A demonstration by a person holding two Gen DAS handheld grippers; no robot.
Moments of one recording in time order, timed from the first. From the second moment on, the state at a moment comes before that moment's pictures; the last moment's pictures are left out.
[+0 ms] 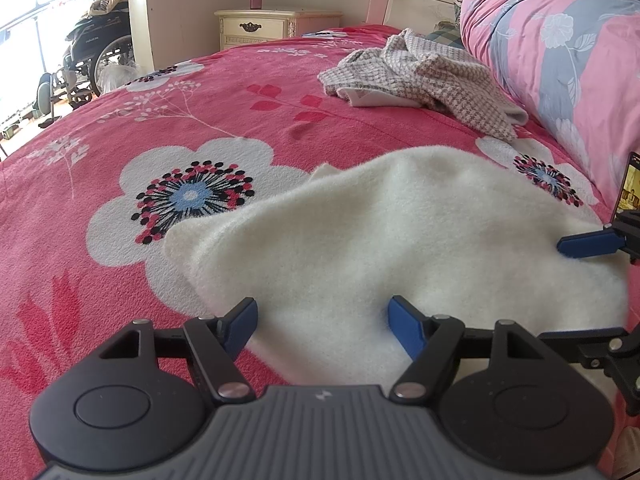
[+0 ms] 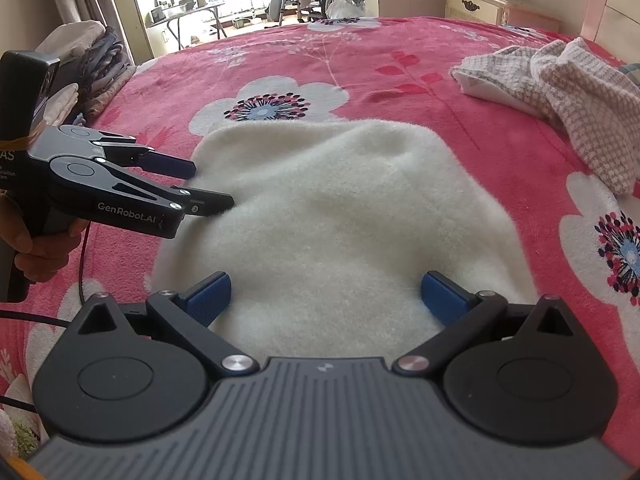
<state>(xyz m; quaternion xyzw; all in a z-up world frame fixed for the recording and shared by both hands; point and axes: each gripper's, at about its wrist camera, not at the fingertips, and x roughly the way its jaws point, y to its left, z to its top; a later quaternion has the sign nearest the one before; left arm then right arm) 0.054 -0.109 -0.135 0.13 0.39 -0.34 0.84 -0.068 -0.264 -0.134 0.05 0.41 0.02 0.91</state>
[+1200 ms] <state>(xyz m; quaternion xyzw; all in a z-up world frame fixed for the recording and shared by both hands) 0.058 -0.107 -0.134 0.12 0.40 -0.34 0.84 -0.074 -0.269 -0.142 0.06 0.39 0.03 0.92</state>
